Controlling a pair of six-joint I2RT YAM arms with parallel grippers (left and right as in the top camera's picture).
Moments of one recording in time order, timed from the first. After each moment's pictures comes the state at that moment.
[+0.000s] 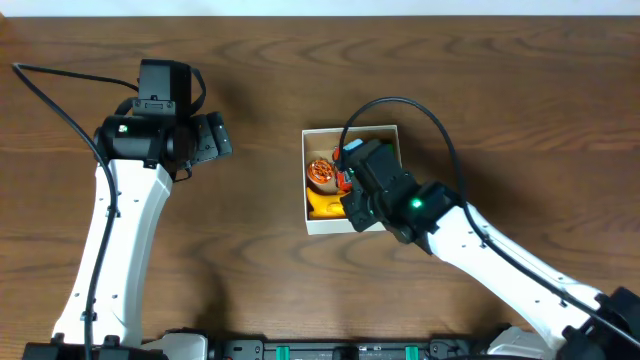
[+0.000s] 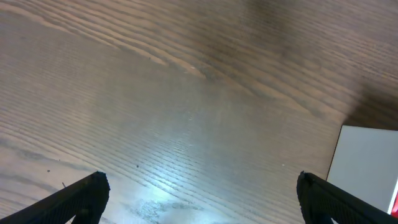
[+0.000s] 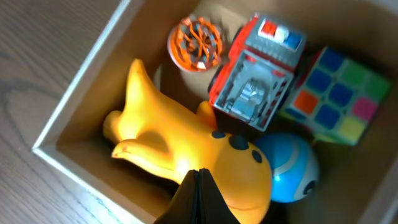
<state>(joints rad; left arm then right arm) -0.07 1.45 1.38 -1.07 -0.17 -0.35 0.72 1.48 1.02 -0.59 0.02 0.21</state>
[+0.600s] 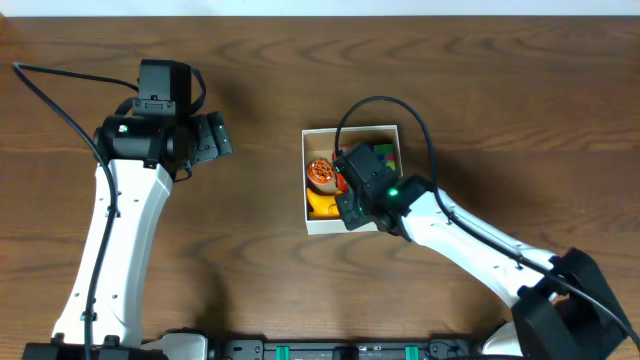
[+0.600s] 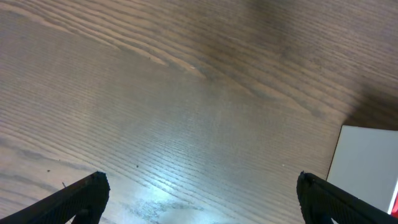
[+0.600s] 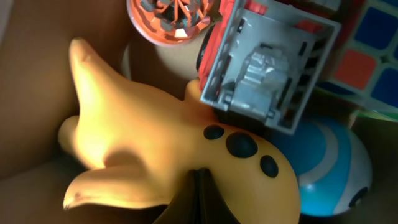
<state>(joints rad) -0.07 1.45 1.38 -1.07 -0.17 -0.35 0.72 1.64 1.04 -0.58 0.02 0.32</state>
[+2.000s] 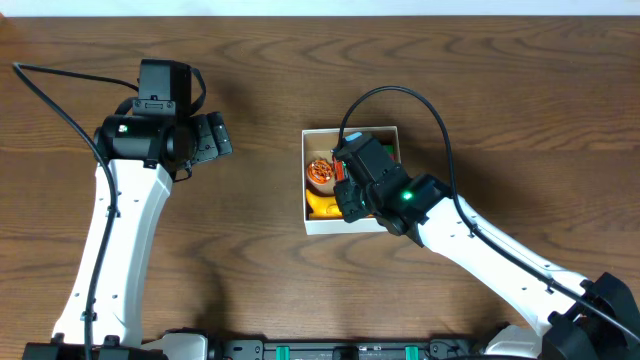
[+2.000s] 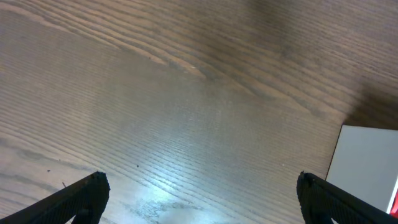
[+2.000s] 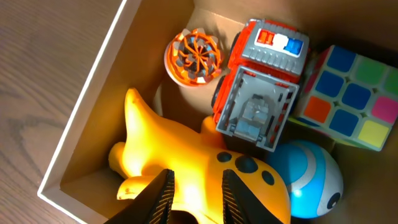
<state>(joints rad) -0.07 1.45 1.38 -1.07 -0.17 -0.35 0.72 1.53 1.06 -0.56 0.01 0.33</state>
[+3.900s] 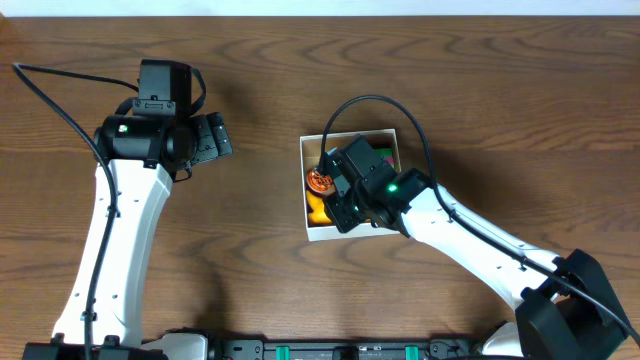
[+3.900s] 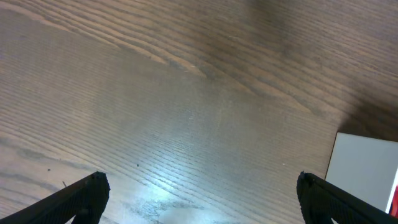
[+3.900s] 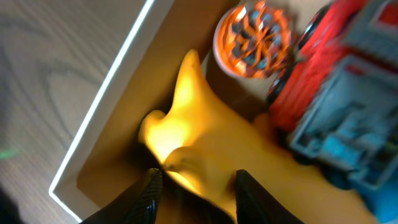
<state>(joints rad) -0.07 1.45 1.38 -1.07 -0.17 -0.35 0.72 1.63 1.10 -0.59 -0.16 0.19</state>
